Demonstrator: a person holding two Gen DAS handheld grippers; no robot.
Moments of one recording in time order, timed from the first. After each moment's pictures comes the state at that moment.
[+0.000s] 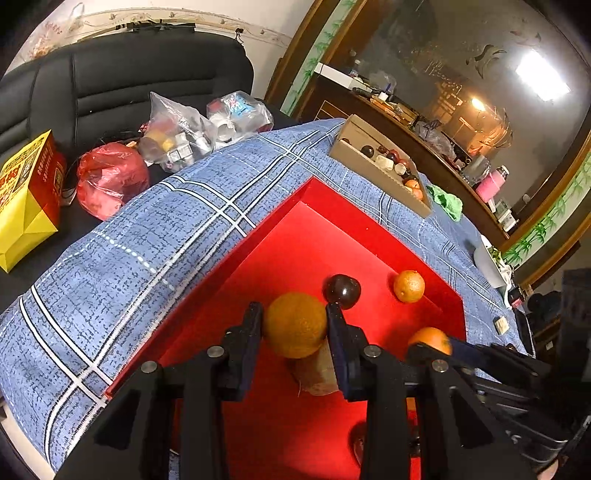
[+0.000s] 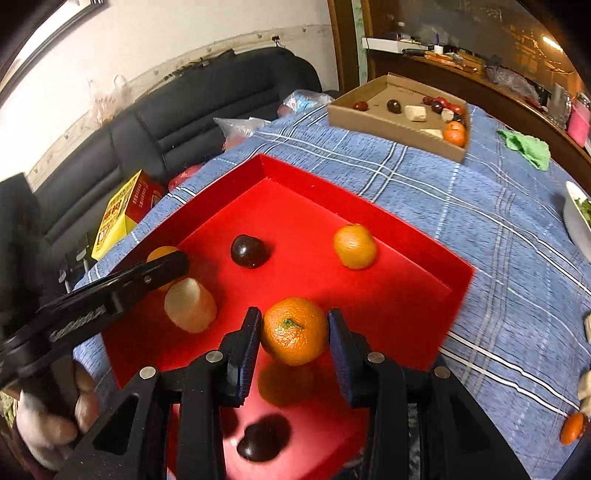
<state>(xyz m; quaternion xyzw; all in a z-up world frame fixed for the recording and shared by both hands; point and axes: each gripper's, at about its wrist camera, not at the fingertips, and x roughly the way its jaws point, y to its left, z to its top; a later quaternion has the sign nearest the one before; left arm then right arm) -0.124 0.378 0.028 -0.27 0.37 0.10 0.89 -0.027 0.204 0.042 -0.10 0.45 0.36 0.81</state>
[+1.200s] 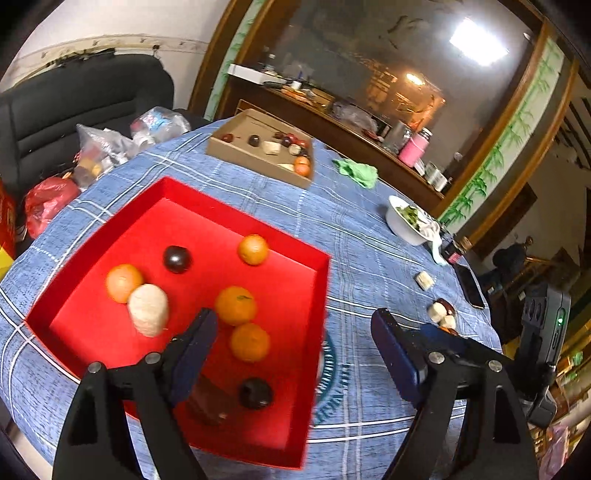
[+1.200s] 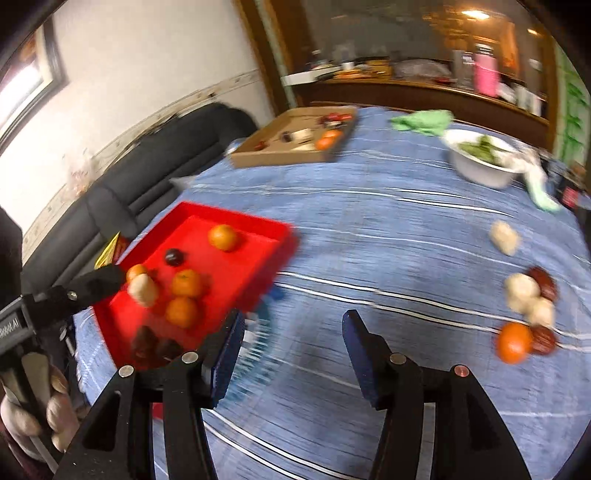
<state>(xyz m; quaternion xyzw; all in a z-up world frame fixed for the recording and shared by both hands) -0.130 0.254 0.087 -0.22 0.36 -0.01 0.91 -0.044 0.025 0.065 0.01 0.40 0.28 0.87</state>
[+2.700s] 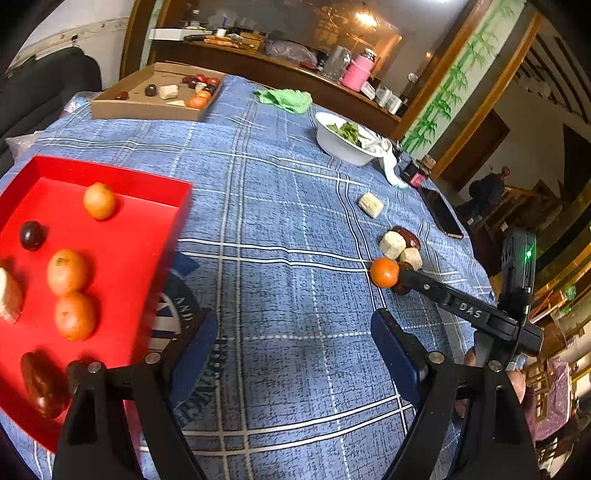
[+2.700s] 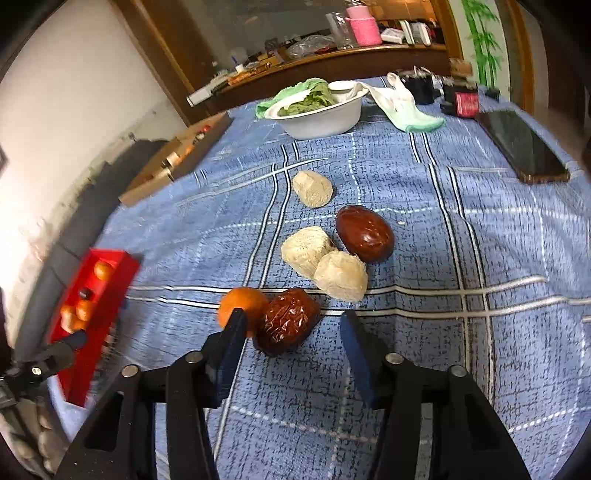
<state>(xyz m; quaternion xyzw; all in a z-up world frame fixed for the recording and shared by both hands) -0.080 0.128 0.050 -0.15 0.44 -0.11 0.88 0.013 -0.132 0.016 0.09 0.44 0.19 0.87</state>
